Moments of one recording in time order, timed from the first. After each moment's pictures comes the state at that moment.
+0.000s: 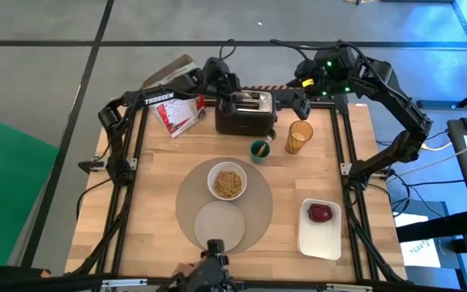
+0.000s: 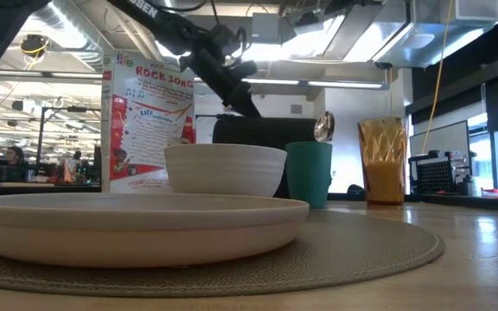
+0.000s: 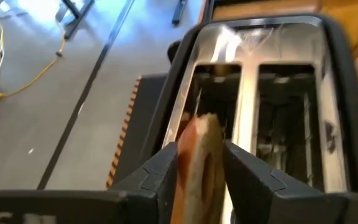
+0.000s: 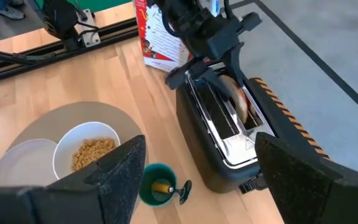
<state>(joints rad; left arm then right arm) 0.65 1.89 1.56 -0.30 0.15 0.48 -0.47 1.48 2.04 -1.23 -0.12 -0.03</state>
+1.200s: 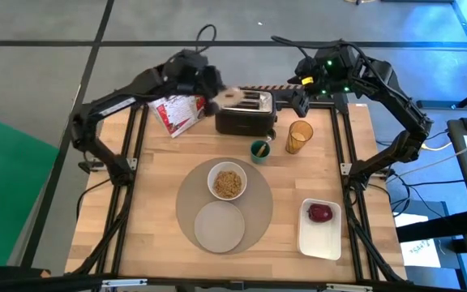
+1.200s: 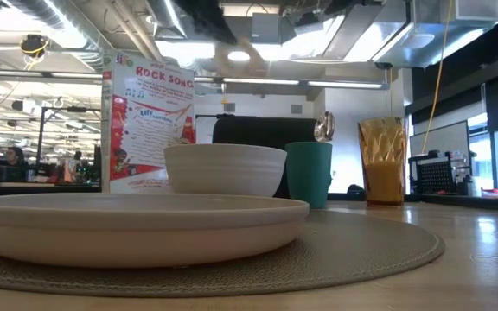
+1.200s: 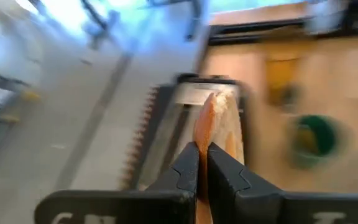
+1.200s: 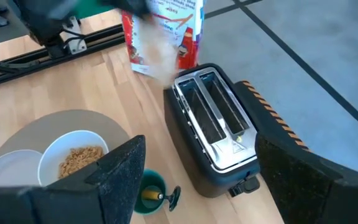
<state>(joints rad) 0.48 1.54 1.69 -0.72 -0.01 0.34 -0.47 1.48 2.03 -1.21 -0.06 -0.02</state>
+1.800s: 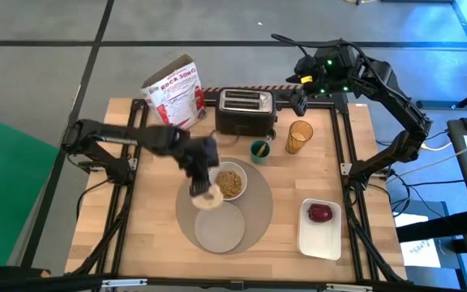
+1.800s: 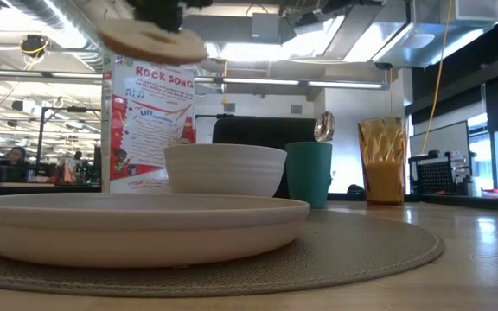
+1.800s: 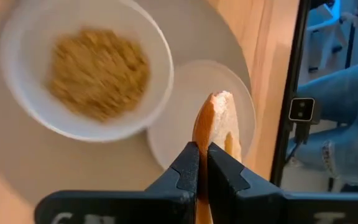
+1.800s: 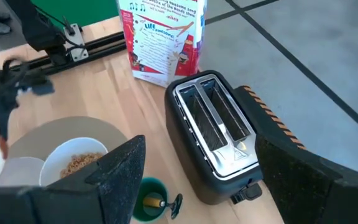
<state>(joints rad) -0.05 1.49 1.33 -0.89 0.26 -0.47 -0.47 1.49 2.03 -1.18 -0.06 -0.01</state>
